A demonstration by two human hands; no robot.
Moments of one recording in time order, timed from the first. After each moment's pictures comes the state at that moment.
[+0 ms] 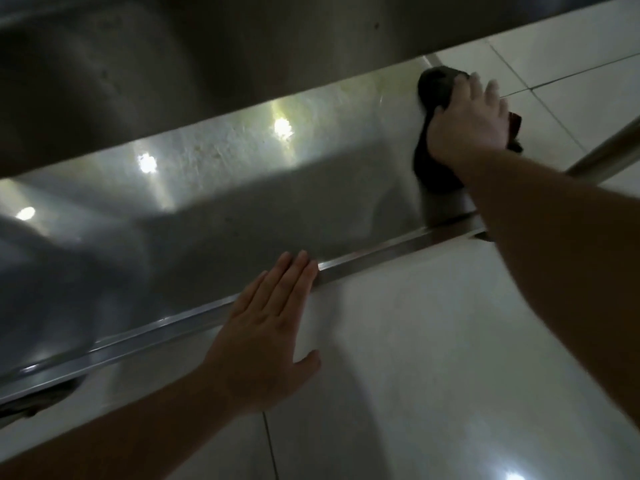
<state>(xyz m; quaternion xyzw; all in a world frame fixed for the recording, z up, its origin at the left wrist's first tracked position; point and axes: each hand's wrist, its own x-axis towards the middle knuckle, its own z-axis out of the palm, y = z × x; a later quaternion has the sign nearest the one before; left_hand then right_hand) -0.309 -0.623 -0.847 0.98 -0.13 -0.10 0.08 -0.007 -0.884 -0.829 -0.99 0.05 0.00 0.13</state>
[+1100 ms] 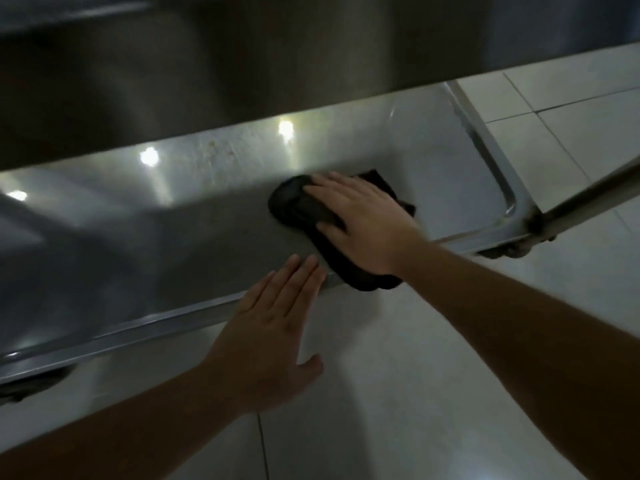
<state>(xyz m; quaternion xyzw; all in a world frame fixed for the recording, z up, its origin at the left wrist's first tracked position) -0.314 -0.622 -0.846 0.98 -0.13 -0.10 0.07 -0.129 -0.795 -0.842 -0.91 -0.38 0.05 0.17</state>
